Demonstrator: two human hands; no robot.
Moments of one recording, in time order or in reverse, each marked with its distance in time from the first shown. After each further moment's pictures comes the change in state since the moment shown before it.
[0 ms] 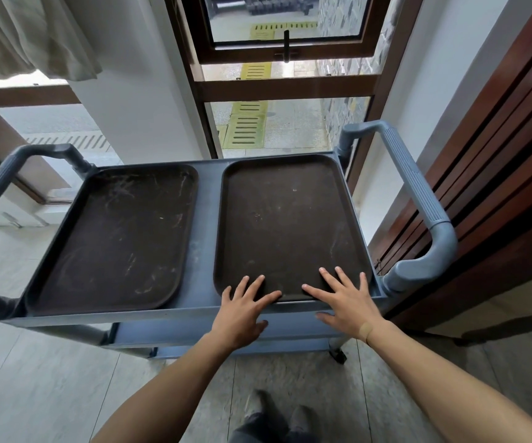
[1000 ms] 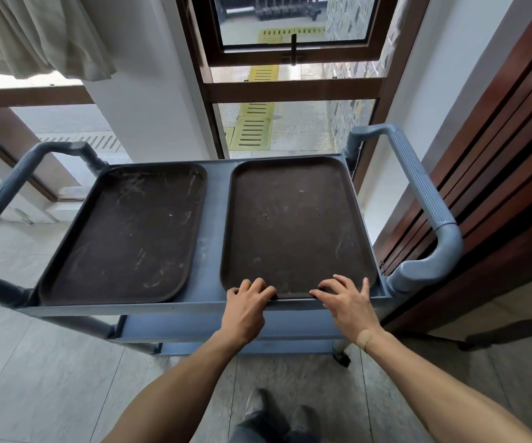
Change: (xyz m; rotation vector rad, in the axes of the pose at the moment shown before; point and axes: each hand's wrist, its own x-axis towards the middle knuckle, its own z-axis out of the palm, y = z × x) left_hand -0.011 0.018 -0.003 -0.091 0.232 -0.063; right_hand -0.022 -0.021 0.000 0.140 0.158 0.057
